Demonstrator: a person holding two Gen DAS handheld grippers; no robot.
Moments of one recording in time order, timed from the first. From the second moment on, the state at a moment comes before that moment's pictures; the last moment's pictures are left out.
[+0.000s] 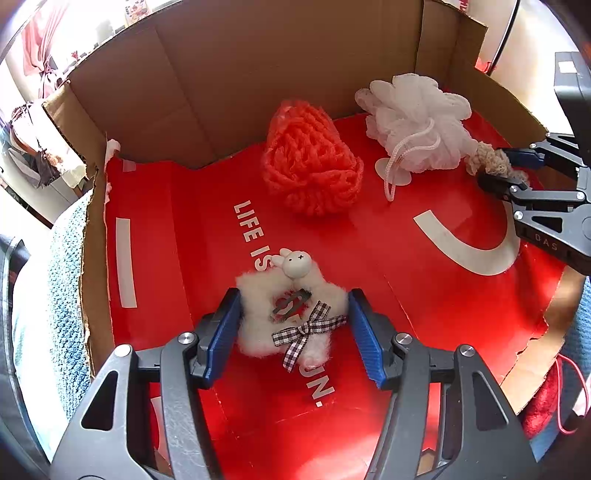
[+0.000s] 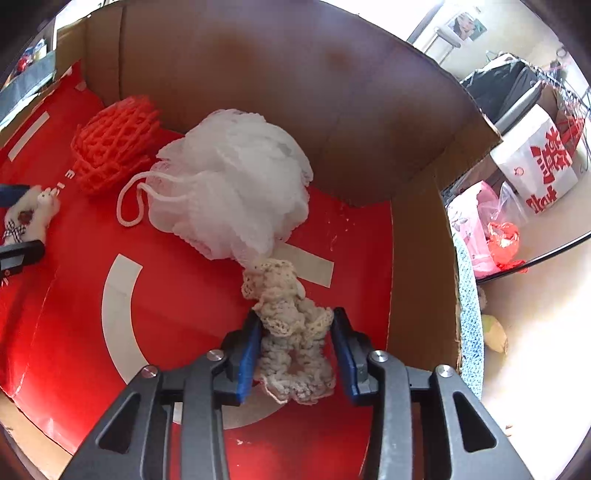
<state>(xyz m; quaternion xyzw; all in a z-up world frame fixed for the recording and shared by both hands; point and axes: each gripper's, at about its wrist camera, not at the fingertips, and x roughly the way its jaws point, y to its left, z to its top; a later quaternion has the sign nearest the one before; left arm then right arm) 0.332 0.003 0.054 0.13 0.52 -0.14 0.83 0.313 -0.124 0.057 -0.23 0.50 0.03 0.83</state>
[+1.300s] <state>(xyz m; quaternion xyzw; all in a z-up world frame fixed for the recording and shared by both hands) 0.200 0.047 0.182 -0.02 0.30 -0.18 0.94 0.181 -0.161 0.211 -0.09 0.30 0.08 0.95</state>
